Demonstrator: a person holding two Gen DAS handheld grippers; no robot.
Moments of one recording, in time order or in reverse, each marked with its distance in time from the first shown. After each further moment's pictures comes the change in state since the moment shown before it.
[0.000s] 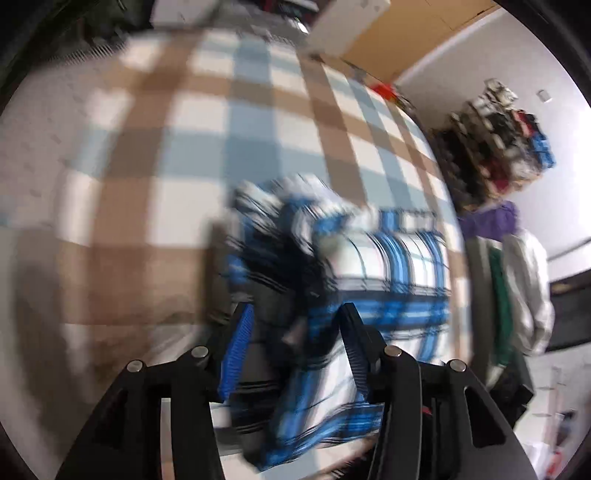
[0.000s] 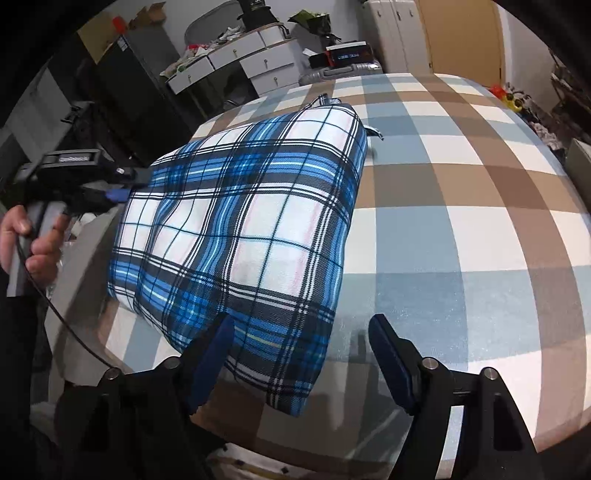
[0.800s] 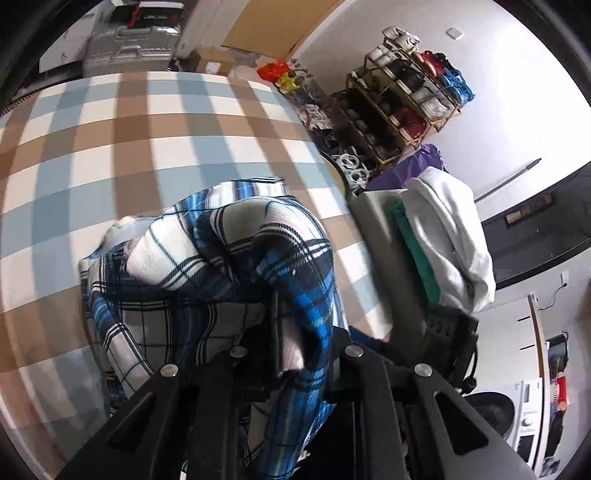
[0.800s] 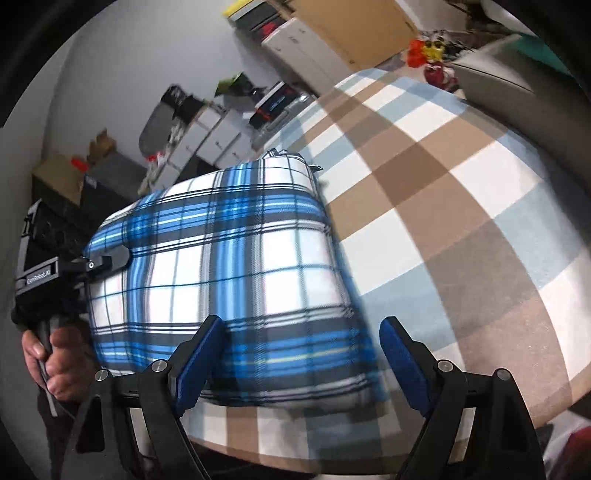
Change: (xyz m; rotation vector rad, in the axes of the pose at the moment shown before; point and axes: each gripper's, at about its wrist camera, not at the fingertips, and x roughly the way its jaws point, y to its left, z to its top) left arm 0.021 -0.147 0.004 0.237 0.090 -0.281; right arm -0.054 -0.108 0.000 0.424 -0.167 0.162
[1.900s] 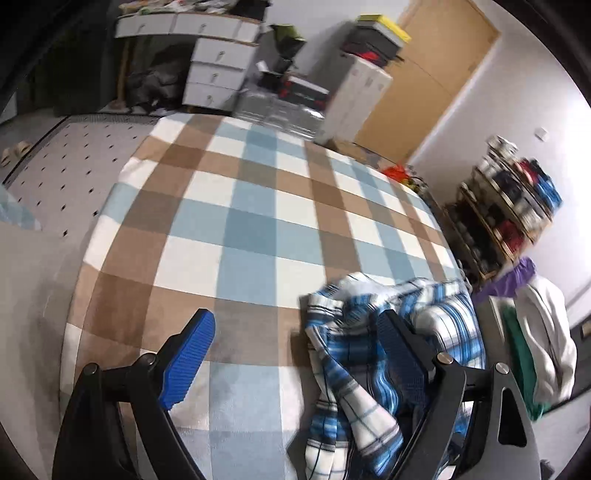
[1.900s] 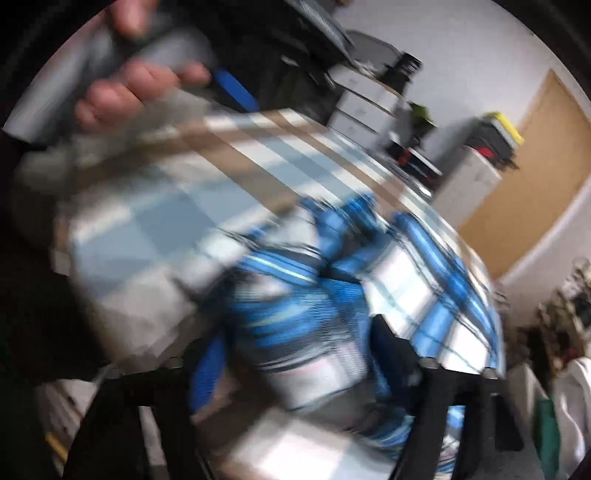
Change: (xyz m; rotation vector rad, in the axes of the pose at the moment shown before) left arm -0.063 0.094 -0.061 -0.193 -0.441 0.359; right arm 0.075 0.171 -0.138 -1.235 -0.008 -0.350
